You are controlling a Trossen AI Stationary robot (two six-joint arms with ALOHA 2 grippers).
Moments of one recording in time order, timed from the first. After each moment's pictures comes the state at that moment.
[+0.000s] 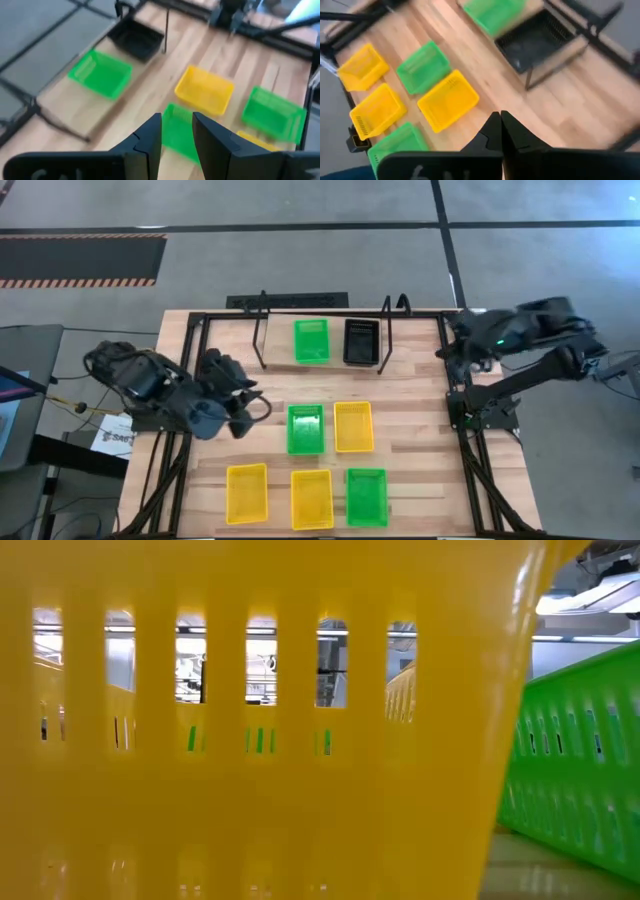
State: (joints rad) left arm -0.53 1.50 2.03 -1.57 -0.69 -0.90; right arm 0.10 1.08 1.73 -1.57 0.25 0.74
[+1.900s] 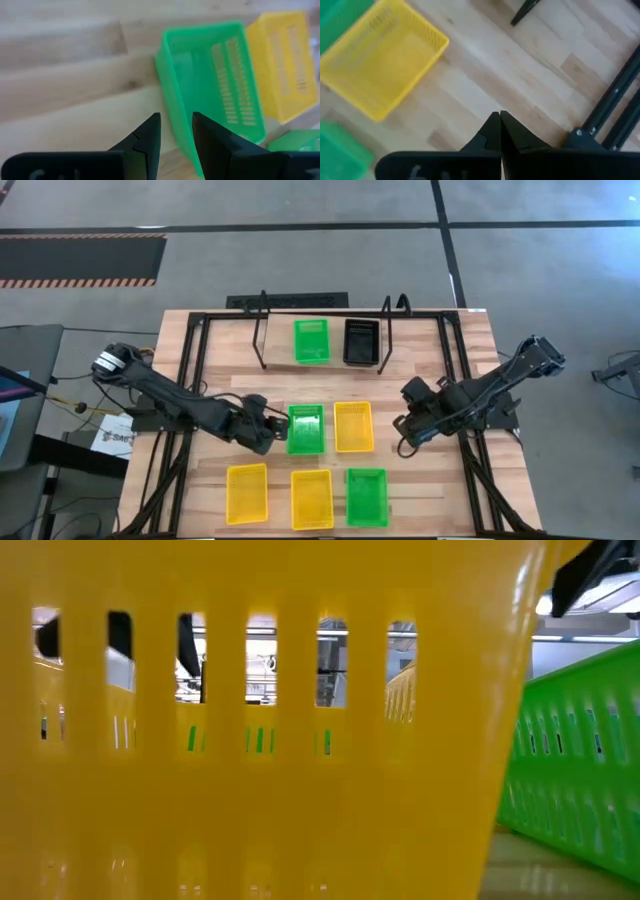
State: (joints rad) left arm -0.42 1.44 0.93 -0.65 -0.44 -1.75; right arm 0.49 1.37 1.29 -1.49 0.44 1.34
